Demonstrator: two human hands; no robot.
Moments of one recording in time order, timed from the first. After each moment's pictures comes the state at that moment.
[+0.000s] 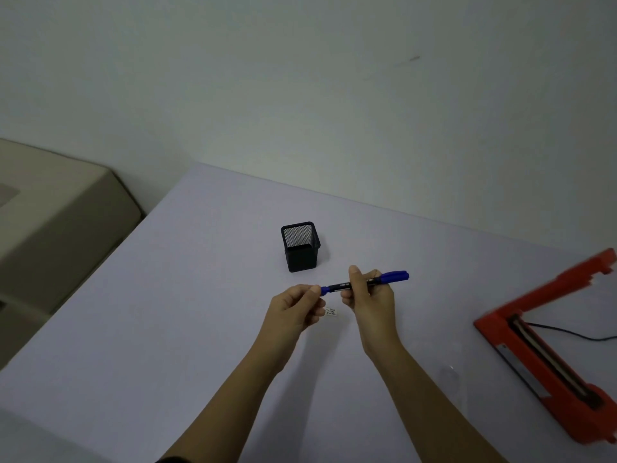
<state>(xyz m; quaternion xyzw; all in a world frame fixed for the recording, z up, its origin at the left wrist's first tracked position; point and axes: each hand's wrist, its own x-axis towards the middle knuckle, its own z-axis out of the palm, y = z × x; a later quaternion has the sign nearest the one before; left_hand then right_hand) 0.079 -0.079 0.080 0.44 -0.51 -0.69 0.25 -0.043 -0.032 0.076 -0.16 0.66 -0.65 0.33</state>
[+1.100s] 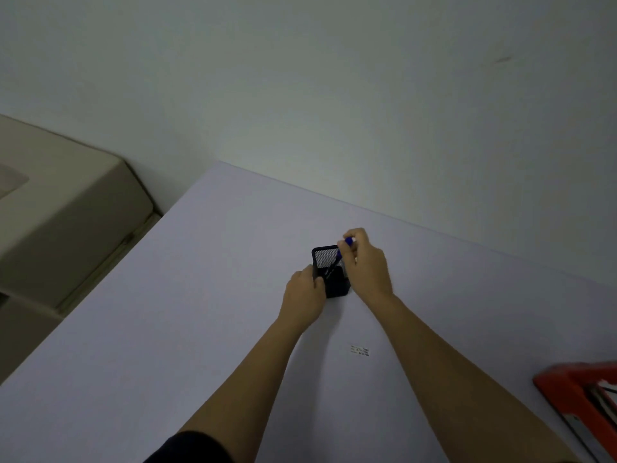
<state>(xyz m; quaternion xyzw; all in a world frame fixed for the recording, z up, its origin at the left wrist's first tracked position) 0.046 -0.214 0.021 0.54 -0.70 -0.44 0.13 -0.084 -0.198 0.020 -0.49 0.76 -0.39 0.15</state>
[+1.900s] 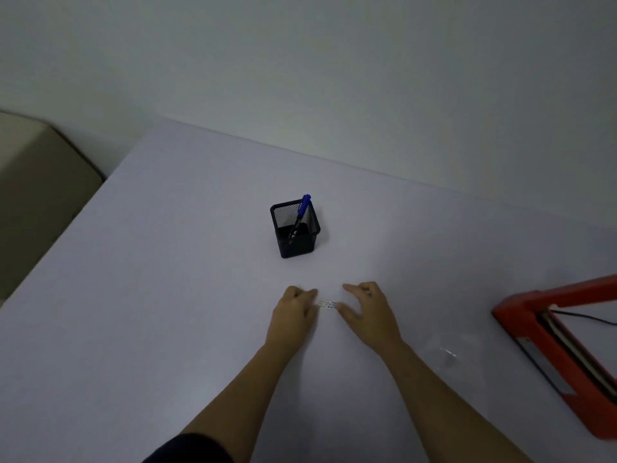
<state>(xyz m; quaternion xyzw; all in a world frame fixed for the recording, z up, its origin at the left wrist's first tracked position) 0.049 -0.135 -0.076 0.45 -0.81 -0.38 0.06 -0.102 -0.045 -0.090 -0.44 0.83 -0.24 0.25</state>
